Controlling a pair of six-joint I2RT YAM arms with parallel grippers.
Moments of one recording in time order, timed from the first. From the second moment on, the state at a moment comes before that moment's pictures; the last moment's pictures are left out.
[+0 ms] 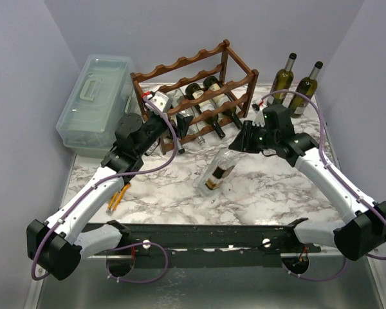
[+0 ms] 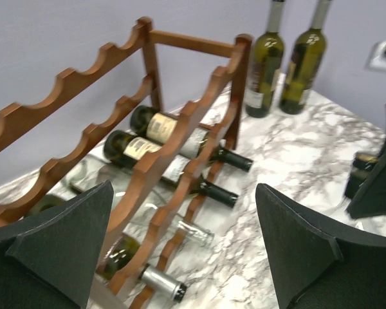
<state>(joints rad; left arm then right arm) -0.53 1.08 0.95 0.20 0.09 0.01 0.44 1.27 1.19 -0.61 -0.21 0.43</state>
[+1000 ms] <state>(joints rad) -0.85 1.28 0.90 -0.02 0.17 0.25 0.44 1.13 0.78 0.00 -0.39 1.06</state>
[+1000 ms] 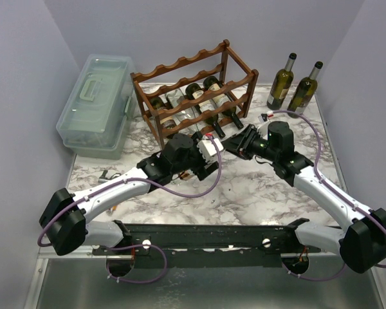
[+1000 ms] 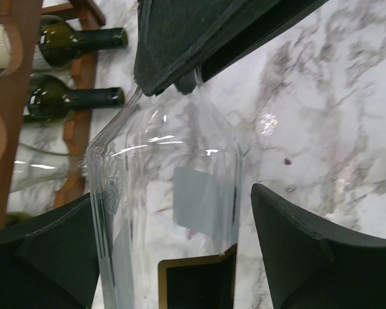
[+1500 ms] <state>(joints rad) -0.89 1.20 0.82 -0.04 -0.08 0.48 0.44 1.17 1.02 -0.20 -0.47 0.81</state>
